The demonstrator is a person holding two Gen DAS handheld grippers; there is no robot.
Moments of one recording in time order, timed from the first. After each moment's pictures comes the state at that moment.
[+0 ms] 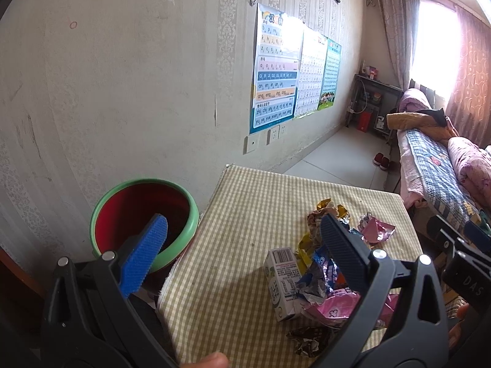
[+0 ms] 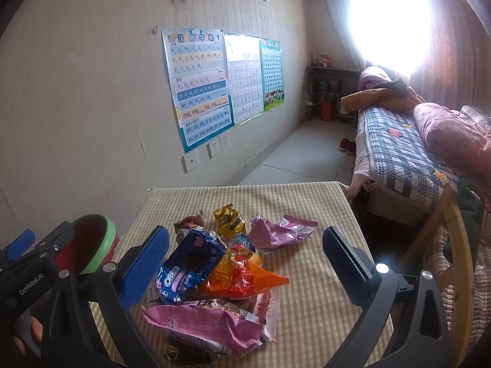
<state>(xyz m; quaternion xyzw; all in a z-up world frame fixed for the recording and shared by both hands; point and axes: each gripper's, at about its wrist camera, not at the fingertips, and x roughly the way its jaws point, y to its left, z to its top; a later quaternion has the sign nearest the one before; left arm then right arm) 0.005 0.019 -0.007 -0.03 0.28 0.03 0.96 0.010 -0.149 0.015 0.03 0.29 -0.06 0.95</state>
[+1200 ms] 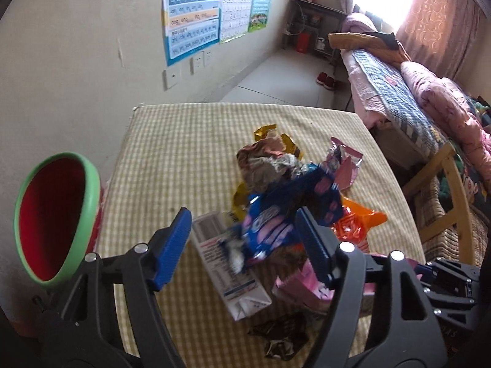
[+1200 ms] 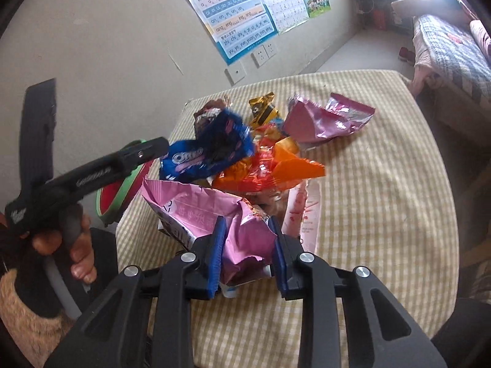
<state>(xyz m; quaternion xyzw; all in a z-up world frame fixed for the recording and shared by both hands) 0.091 -0.047 -0.083 0.02 0.44 -0.15 0.88 0.006 -0.195 -0.074 0.13 0.47 0.10 0.87</state>
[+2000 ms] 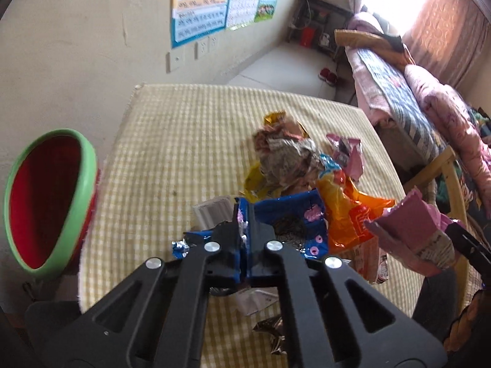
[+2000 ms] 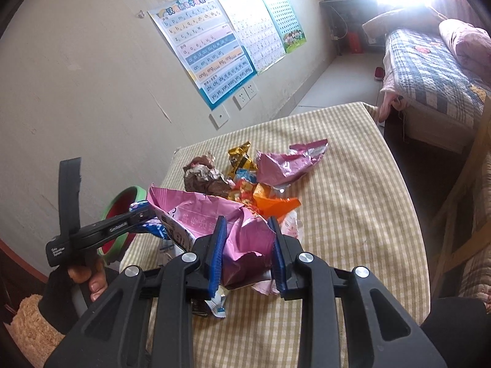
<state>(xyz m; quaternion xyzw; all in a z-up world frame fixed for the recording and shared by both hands) 0.084 -0.017 -0.092 -0.01 0.45 -0.14 0.88 -0.005 -0.223 -0.034 0.17 0.39 0.05 0.91</state>
